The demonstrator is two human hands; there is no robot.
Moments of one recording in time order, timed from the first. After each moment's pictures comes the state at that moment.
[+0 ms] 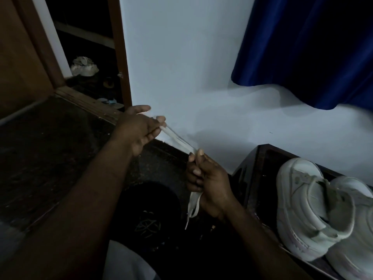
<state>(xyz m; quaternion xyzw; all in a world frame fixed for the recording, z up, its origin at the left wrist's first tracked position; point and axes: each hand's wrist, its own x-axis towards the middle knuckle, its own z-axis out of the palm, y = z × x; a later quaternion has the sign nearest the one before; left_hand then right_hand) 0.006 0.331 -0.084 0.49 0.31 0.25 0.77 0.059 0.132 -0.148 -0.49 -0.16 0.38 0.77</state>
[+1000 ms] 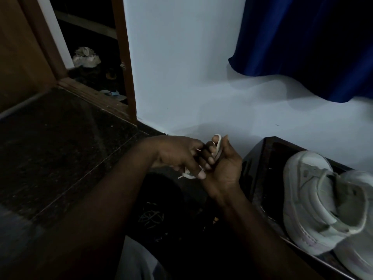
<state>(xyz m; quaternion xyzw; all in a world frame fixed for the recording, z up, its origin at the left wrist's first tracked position) 0.024 0.288 -0.120 0.77 0.07 -0.22 0.59 0.071 0.148 -0.145 -0.28 -0.02 0.33 0.90</state>
